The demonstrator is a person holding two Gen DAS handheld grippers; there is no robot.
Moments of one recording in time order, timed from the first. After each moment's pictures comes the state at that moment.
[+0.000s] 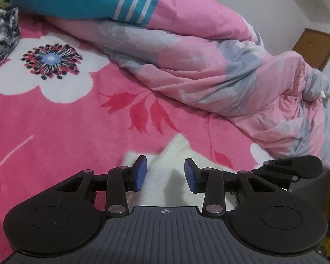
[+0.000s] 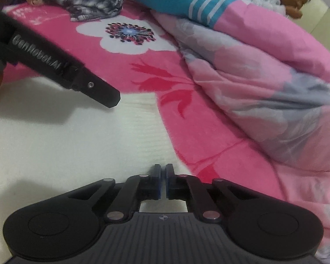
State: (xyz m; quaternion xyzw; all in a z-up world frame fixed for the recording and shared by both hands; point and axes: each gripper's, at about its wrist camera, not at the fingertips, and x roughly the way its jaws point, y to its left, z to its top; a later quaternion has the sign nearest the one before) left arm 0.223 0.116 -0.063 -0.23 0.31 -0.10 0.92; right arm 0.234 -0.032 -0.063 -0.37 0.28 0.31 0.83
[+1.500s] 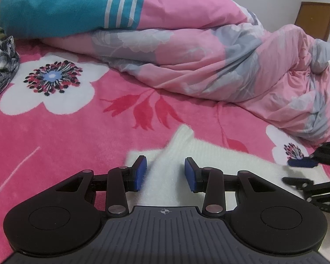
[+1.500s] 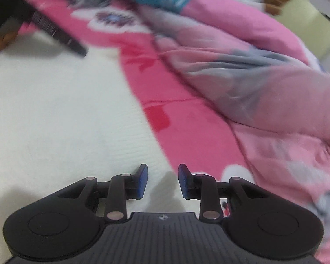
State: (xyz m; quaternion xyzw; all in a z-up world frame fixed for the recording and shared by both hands) left arm 0.219 0.091 -0.063 -0.14 0.31 -0.07 0.94; right arm 0.232 -0.149 -0.051 -0.41 0.28 0.32 0.81
